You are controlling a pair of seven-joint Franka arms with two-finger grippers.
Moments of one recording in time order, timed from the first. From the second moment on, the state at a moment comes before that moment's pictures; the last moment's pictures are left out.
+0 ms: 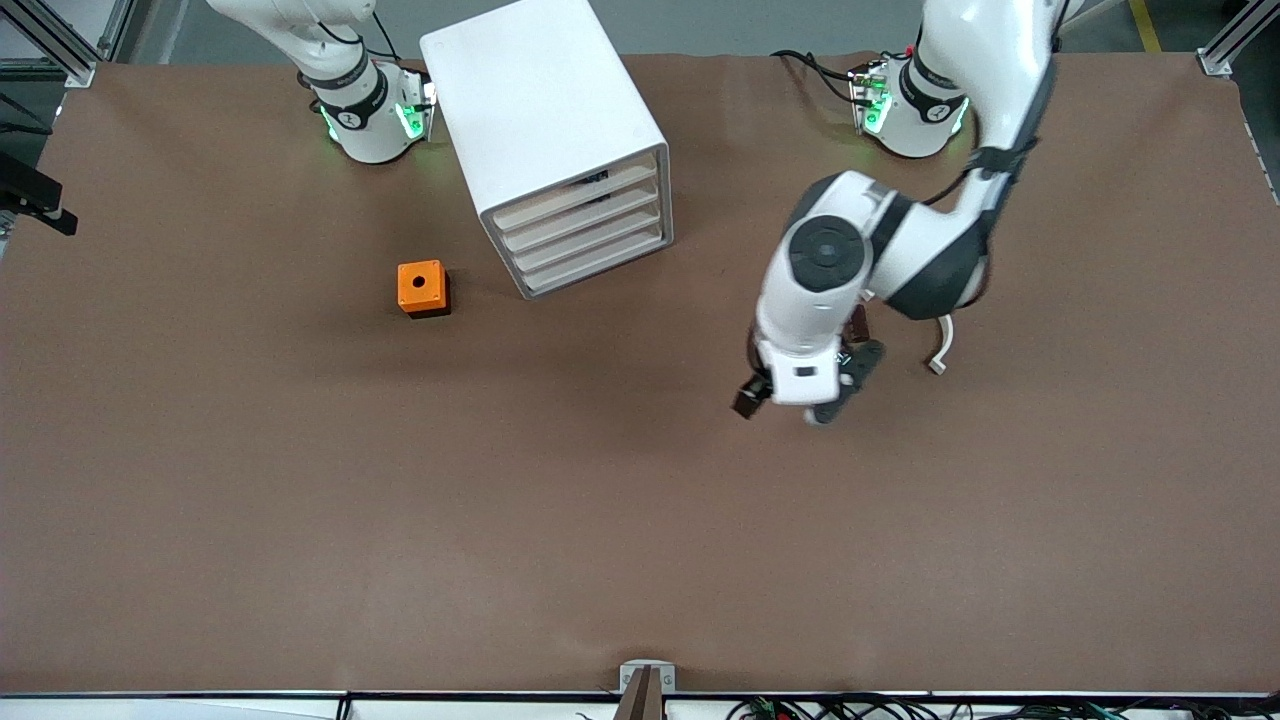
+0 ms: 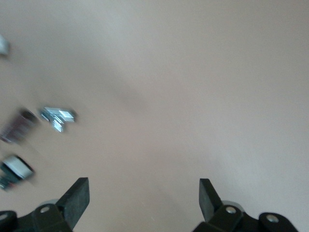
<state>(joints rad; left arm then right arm) -0.38 0.43 -0.14 -1.60 0.12 2.03 -1.41 -0.08 -0.07 -0.08 -1.55 0.00 1.48 -0.25</state>
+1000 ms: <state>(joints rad) -0.02 0.15 -0.14 -1.54 0.16 1.74 -0.60 -0.06 -0.10 -0.08 -1.59 0.00 1.50 -0.16</state>
